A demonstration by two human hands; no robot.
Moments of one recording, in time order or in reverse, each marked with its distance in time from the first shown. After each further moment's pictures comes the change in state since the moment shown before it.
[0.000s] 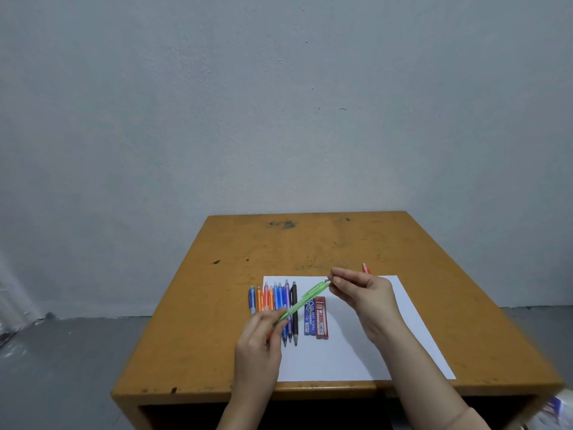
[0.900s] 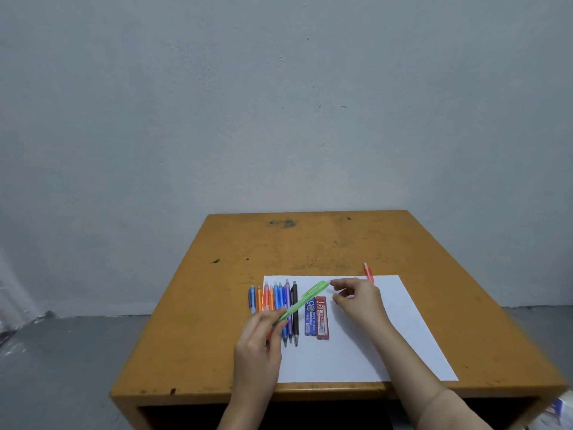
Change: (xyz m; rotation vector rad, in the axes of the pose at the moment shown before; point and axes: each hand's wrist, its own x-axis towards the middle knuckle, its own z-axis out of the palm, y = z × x) left_hand 0.000 -0.002 0.000 -0.045 0.013 0.013; right_hand 0.029 0.030 -0.010 -0.901 0.008 -0.128
